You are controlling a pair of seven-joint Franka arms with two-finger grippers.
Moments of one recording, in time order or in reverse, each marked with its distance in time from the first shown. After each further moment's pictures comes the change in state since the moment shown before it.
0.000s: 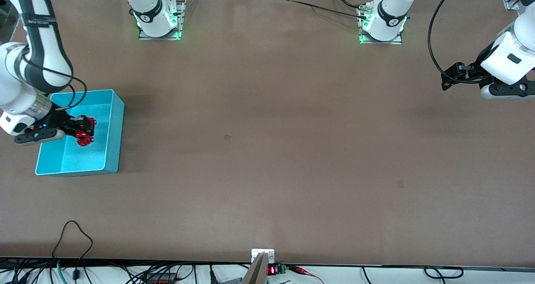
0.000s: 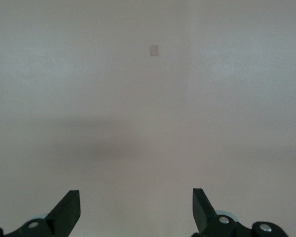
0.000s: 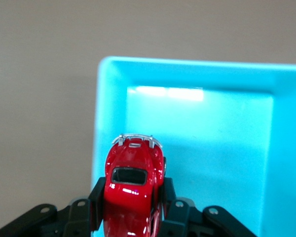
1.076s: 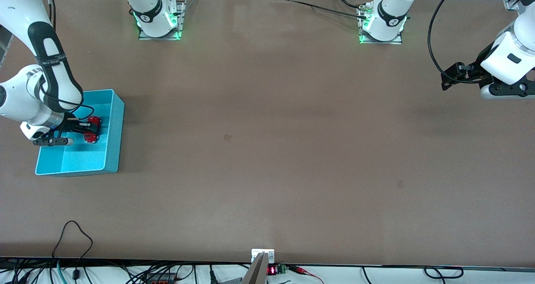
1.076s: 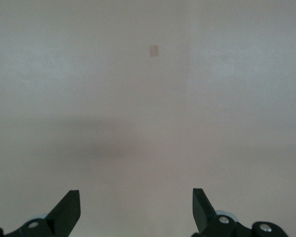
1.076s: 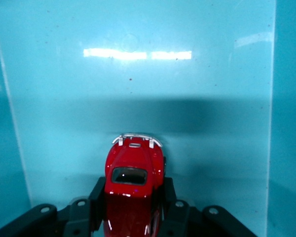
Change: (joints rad) left arm 0.000 0.000 0.000 0.001 0.000 0.000 0.000; right arm -0.062 0.254 -0.016 0.005 -0.011 0.127 0.034
